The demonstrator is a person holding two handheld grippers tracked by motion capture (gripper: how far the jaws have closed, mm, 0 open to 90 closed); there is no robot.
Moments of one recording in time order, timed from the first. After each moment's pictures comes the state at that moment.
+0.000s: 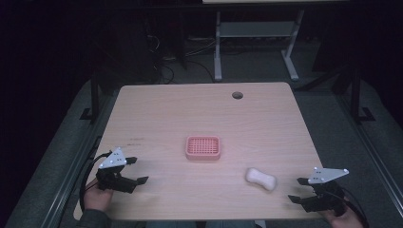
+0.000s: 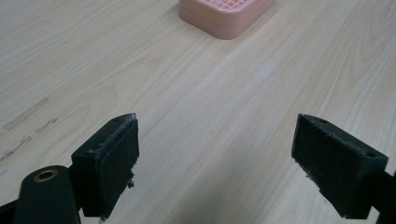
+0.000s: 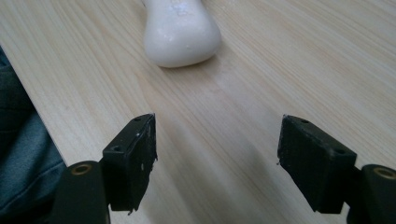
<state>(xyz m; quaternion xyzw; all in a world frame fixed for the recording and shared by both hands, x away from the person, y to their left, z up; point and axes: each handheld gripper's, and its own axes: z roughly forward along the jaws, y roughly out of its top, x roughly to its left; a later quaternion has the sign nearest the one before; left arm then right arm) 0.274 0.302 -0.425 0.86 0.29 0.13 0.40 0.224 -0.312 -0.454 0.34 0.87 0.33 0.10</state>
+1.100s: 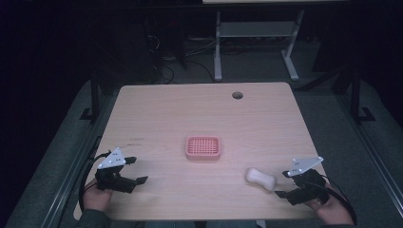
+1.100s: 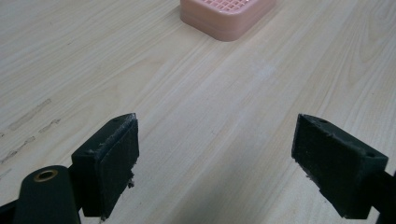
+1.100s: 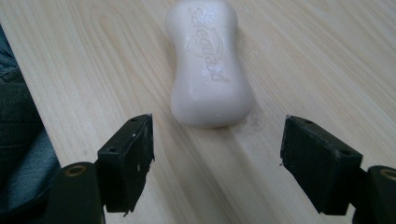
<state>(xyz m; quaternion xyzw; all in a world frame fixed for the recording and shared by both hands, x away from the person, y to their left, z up) 0.273 0.303 -0.423 0.86 0.29 0.13 0.40 0.249 -0.266 -0.434 0.28 0.91 0.29 0.09</state>
